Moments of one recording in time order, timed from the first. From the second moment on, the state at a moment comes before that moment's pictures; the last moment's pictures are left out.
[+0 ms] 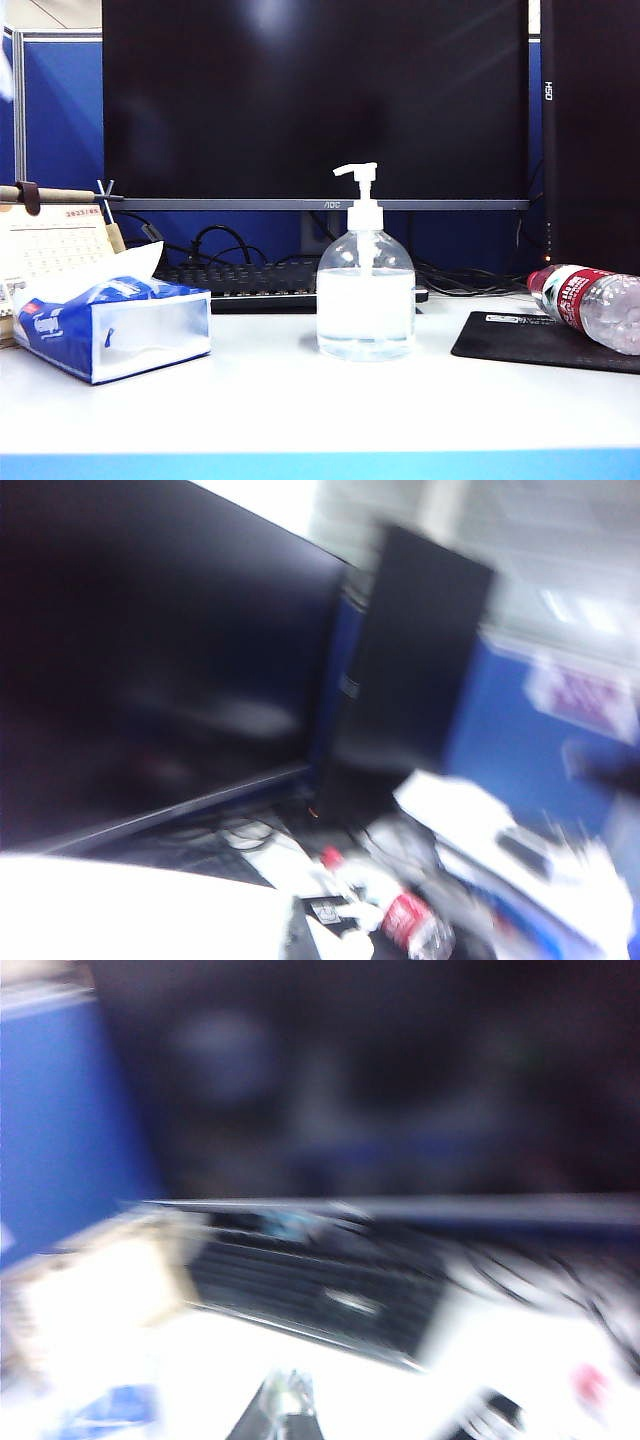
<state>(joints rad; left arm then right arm) 0.54 1.00 0.53 1.43 1.33 -1.15 -0.15 0.59 0.77 -0.21 -0.68 0.18</state>
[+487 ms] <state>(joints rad) 0.54 1.00 0.01 1.42 1.28 -1.05 -0.07 0.54 0.40 -0.08 -0.58 0.19</state>
